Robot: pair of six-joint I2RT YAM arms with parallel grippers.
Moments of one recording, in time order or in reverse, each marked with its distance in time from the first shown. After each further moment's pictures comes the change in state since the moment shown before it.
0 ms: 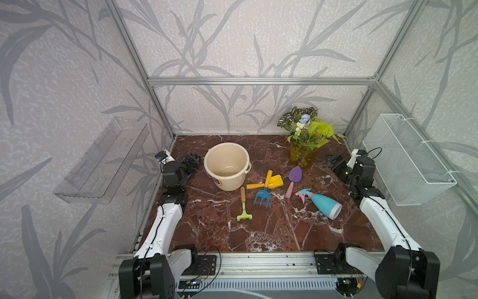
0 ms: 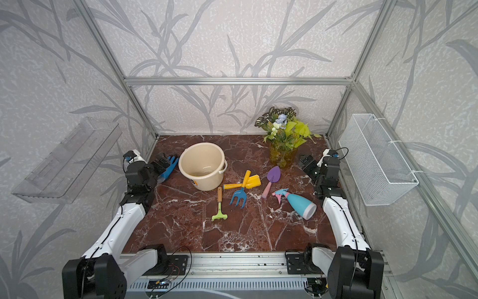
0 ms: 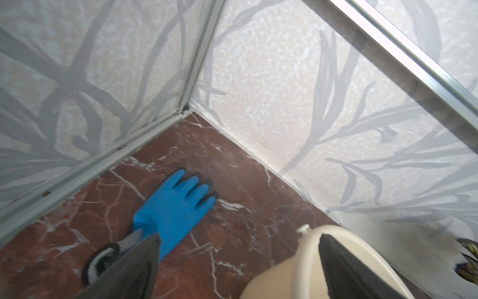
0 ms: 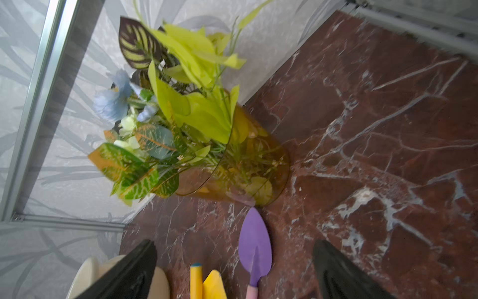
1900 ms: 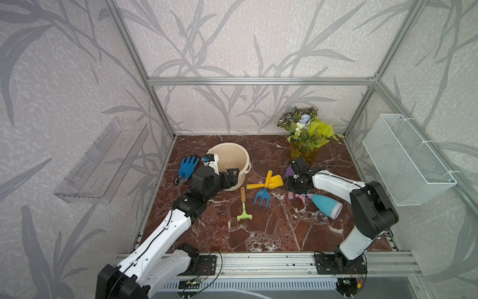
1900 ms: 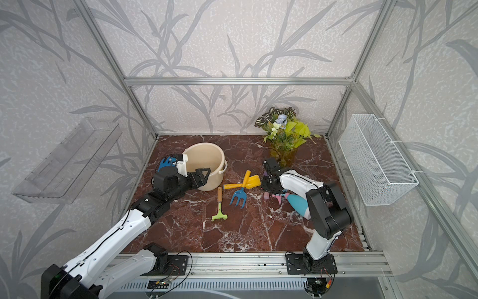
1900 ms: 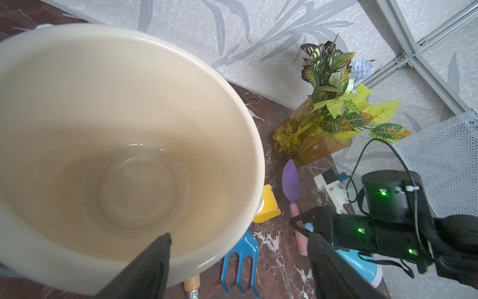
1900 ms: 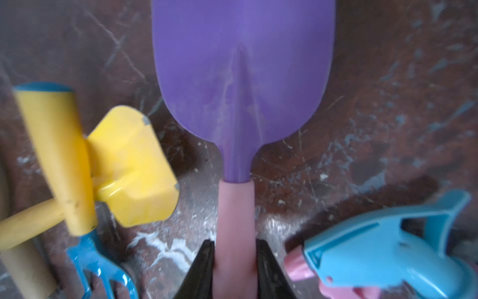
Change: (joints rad) left arm -0.529 -0.090 0.069 -0.299 0.127 -0.039; right arm 0.547 0.530 0.246 -0.446 0.233 -0.031
